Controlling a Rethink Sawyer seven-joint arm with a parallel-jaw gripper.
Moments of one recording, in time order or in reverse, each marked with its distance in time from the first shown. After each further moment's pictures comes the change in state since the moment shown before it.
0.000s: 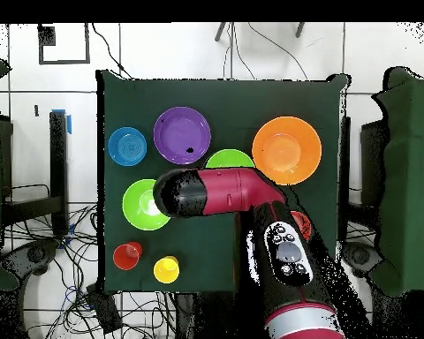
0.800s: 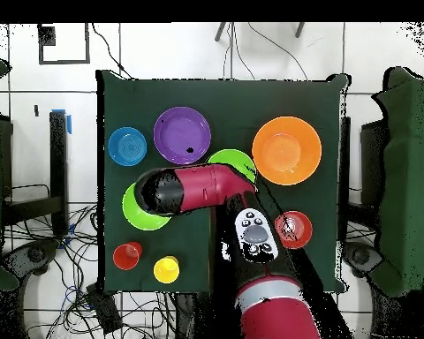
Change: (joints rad) arm 0.082 0.093 -0.017 -0.053 0.011 0.000 0.000
